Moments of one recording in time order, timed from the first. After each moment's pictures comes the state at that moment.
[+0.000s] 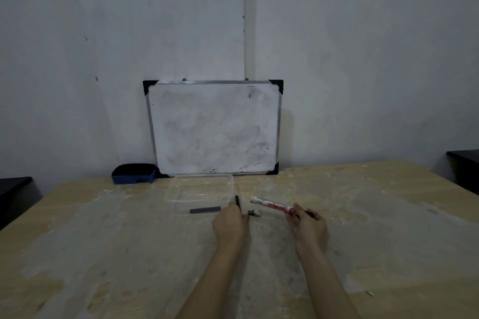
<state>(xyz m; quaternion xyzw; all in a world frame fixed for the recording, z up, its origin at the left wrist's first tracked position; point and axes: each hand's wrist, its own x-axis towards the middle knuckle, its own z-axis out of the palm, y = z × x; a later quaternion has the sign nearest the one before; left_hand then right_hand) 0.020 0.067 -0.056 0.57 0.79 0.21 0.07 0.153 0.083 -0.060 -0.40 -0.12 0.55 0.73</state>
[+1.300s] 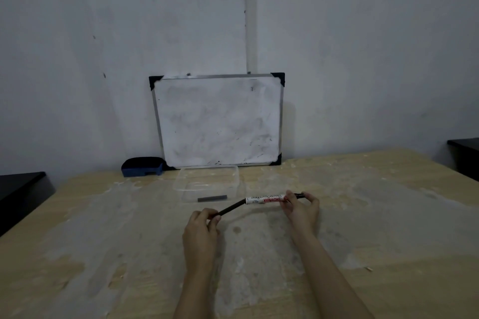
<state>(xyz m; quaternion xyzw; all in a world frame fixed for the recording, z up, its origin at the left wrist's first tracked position) -0.025 -0.013 -0.072 0.49 0.70 0.52 0.06 0.139 0.078 -0.070 -0.38 -0.20 0.55 0.72</state>
